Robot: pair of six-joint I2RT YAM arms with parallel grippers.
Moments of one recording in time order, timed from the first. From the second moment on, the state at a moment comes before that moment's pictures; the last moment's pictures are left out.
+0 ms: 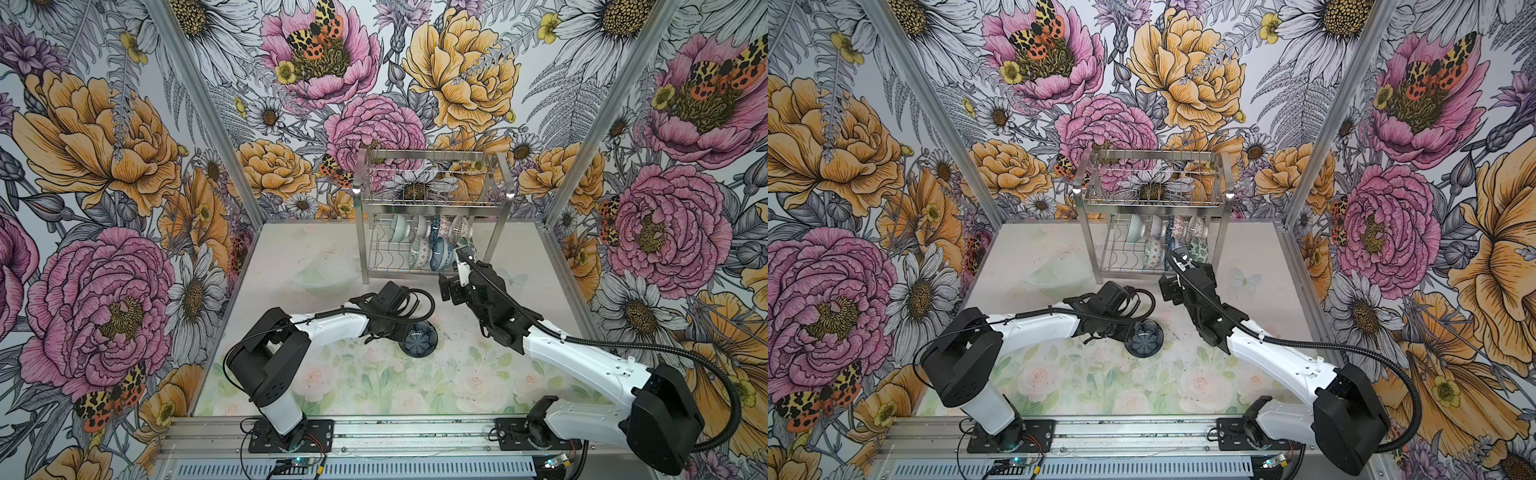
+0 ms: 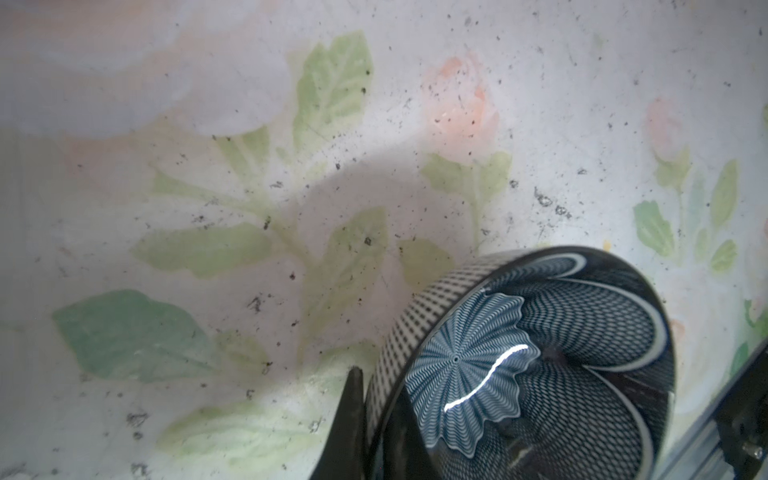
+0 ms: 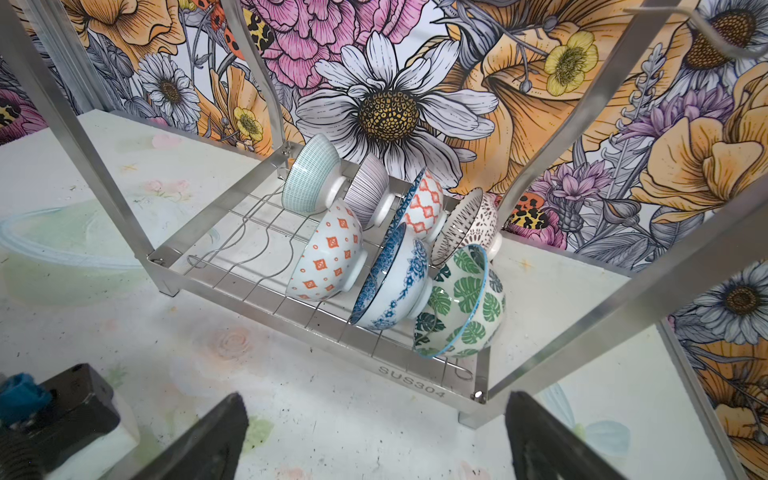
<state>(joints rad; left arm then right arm) -0.77 1.66 0.96 -0.37 0.14 -0.39 0.64 1.22 0.79 0.01 0.39 0.02</state>
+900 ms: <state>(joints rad) -0.68 1.26 1.04 -0.22 -0.28 -0.26 0.66 1.10 0.87 0.03 0.08 0.12</state>
